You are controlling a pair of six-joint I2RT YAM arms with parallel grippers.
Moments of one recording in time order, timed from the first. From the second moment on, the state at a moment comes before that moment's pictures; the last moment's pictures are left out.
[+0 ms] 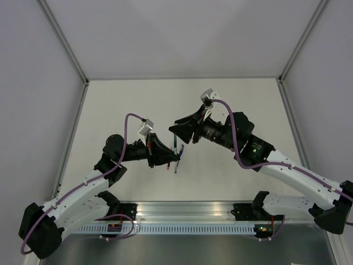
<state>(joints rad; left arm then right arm) -0.63 0.86 0.50 0.51 0.85 -0.62 0.92 1.10 1.08 0.05 -0.14 0.38</state>
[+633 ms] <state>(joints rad) -0.63 0.87 0.52 0.50 0.85 -0.68 0.91 1.09 1.03 0.17 -0.18 0.41</state>
